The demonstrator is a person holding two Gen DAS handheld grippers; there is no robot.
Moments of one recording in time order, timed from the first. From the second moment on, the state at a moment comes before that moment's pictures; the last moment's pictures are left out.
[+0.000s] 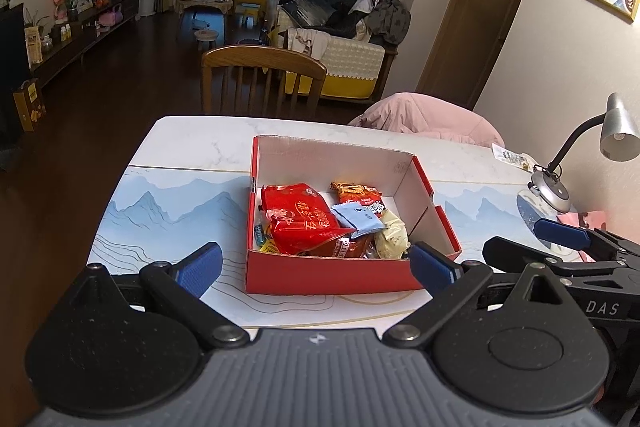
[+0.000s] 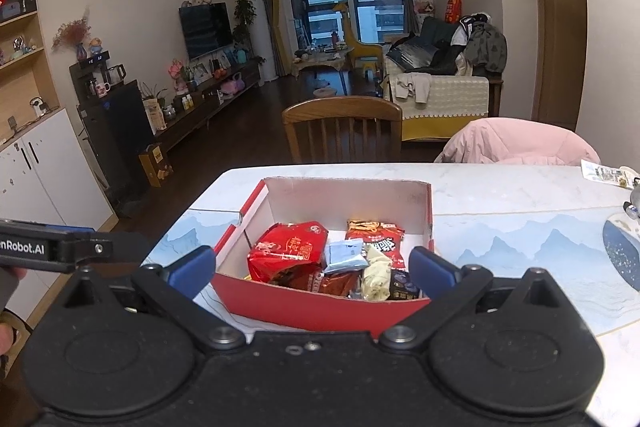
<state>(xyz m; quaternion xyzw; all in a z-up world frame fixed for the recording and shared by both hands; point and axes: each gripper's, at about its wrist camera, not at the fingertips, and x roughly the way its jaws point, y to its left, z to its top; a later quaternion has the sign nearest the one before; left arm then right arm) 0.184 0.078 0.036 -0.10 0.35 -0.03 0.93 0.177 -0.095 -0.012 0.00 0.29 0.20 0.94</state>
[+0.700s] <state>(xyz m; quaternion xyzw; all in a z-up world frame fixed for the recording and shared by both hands) 0.164 0.074 0.039 -0.08 0.33 -0.03 0.94 0.165 -0.081 -0.006 0.00 0.28 0.21 0.94</state>
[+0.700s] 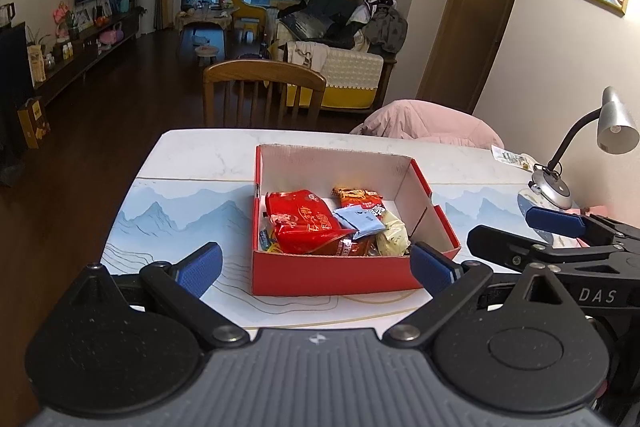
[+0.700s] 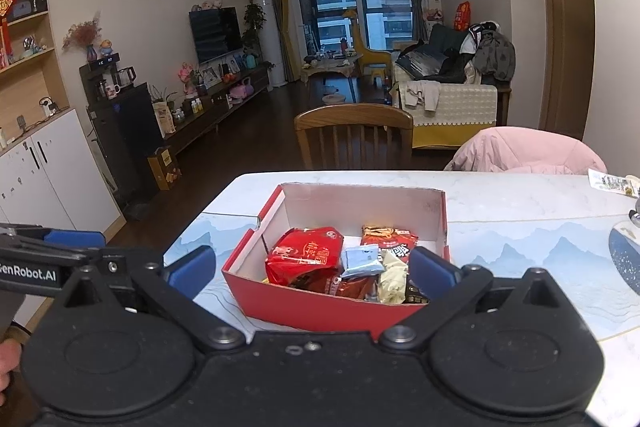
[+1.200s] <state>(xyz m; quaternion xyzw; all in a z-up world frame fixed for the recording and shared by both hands) 0.147 0.070 0.045 -0.07 0.32 -0.03 0.94 0.152 -0.083 -0.004 0.00 0.28 0.20 0.94</state>
